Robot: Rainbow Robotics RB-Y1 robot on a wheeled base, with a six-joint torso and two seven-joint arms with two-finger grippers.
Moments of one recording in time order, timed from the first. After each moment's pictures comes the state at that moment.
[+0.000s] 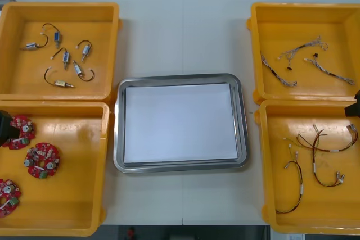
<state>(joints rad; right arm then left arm) -0.22 -0.75 -0.34 -2.14 -0.82 1.92 1.35 -0.03 0.79 0.37 -2.32 0.88 1.91 -1.20</state>
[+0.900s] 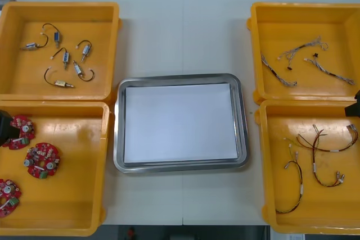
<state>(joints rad) -0.22 -0.75 -0.34 -2.14 -0.82 1.92 1.35 -0.03 0.79 0.37 -2.32 0.88 1.91 -1.20</state>
